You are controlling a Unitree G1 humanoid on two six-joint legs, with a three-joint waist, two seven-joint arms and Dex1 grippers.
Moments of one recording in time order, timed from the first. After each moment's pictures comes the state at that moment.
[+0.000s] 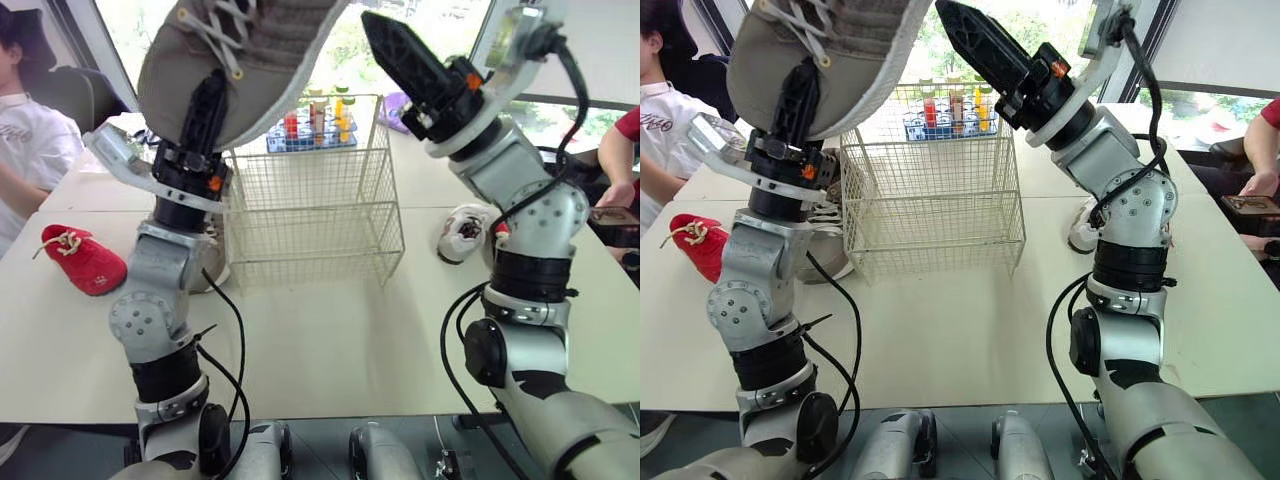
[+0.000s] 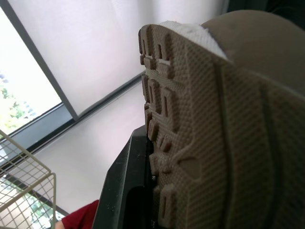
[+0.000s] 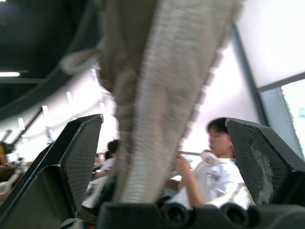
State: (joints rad) left arm -0.58 0.08 0.37 -0.37 -1.58 0.50 -0.06; right arm -1.02 -0.30 -0.28 0.03 1.07 0.73 0.59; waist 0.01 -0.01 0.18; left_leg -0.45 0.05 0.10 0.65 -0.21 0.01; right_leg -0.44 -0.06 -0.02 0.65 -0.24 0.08
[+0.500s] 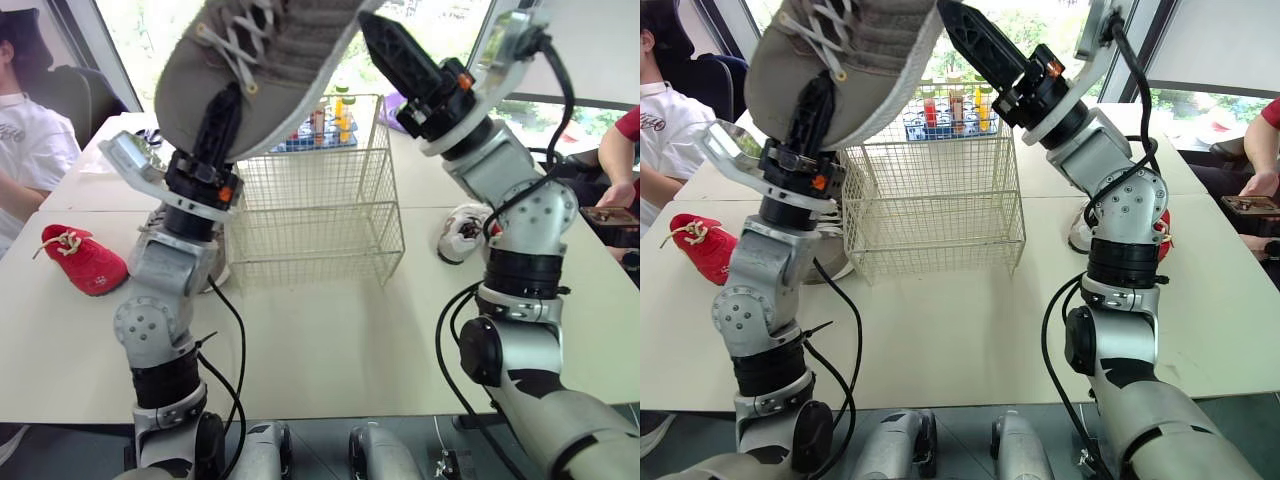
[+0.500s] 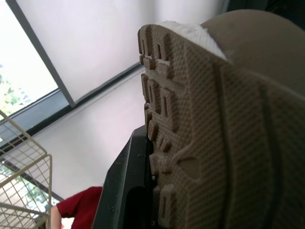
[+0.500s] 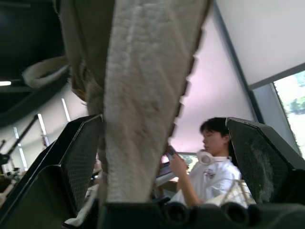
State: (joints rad) left arm -0.53 0.10 0.29 -0.36 -1.60 0.50 -0.07; right arm -1.06 -0.25 -0.29 0.06 1.11 0.76 0.57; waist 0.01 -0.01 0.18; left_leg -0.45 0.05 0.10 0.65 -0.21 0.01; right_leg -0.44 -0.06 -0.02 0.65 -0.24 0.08
